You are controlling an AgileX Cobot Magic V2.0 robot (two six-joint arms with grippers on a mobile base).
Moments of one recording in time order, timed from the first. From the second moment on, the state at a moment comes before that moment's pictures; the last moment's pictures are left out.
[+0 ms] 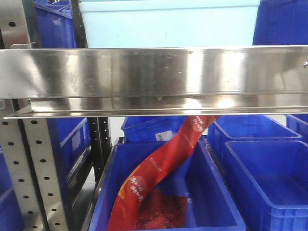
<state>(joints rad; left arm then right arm) -0.20 0.28 -0.53 0.43 0.23 -0.50 -0.11 0.14 -0.09 0.02 0.07 0.02</state>
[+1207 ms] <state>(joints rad) -0.20 0.28 -0.53 0.43 0.23 -0.50 -0.05 0.00 0.00 -0.01 0.08 0.01</state>
